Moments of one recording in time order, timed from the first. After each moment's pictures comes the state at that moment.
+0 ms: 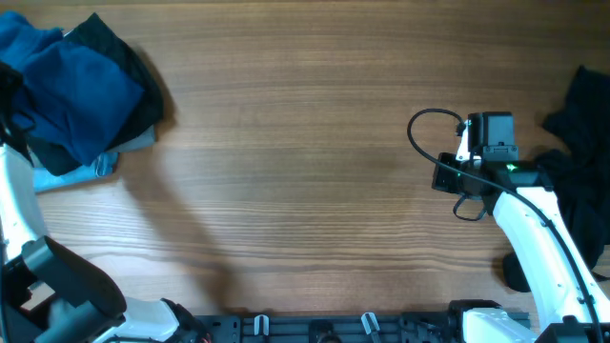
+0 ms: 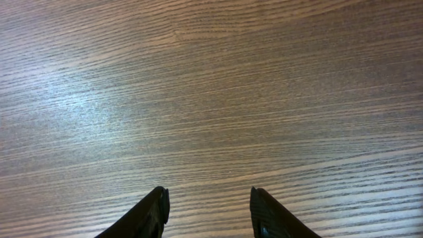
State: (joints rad) left arm 0.63 1.66 1.33 -0.05 0.14 -0.43; right arm 0.01 1.30 0.85 -0.74 0.01 0.22
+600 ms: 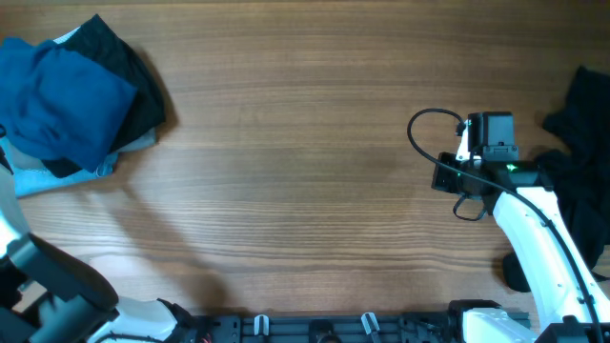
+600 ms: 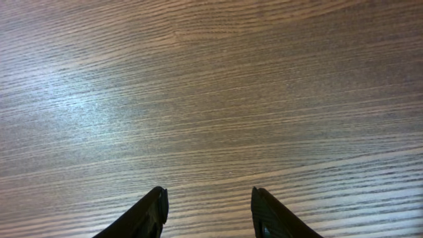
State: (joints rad) left arm 0.73 1.69 1.35 0.04 0.12 -0.42; right arm 0.01 1.30 0.85 -0.74 0.01 0.22
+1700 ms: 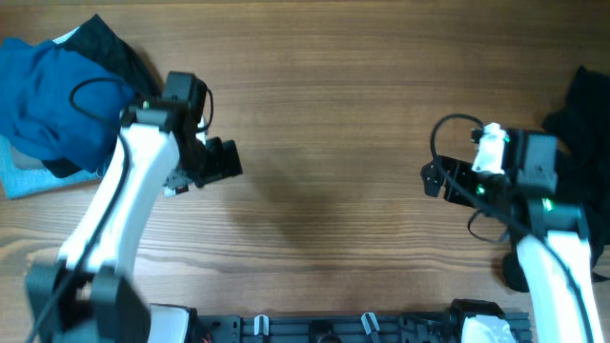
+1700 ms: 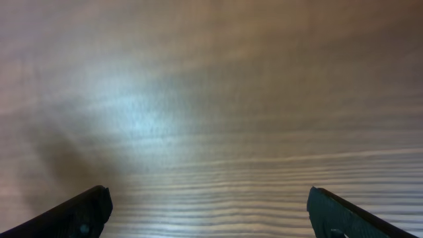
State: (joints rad) left arm -0.15 1.55 1.23 -1.19 0.05 -0.43; right arm -0.09 1.01 0.86 -0.86 -0.26 0.18
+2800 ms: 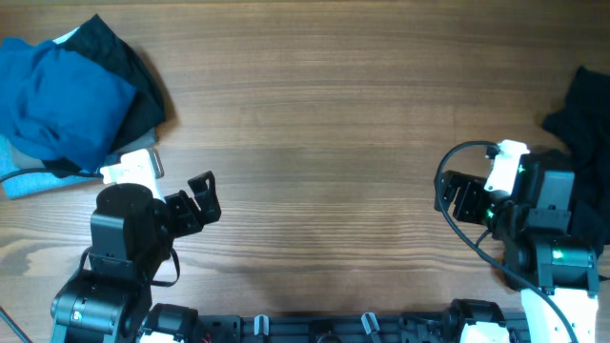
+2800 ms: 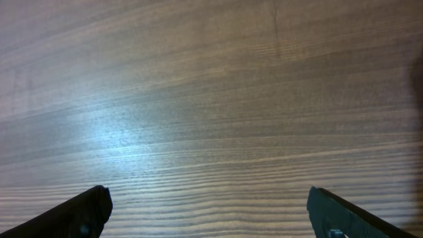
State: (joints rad) left arm -0.20 0.67 0.90 -0.91 -0.06 -0.48; right arm -0.09 0.83 0.82 -0.90 -0.18 0.15
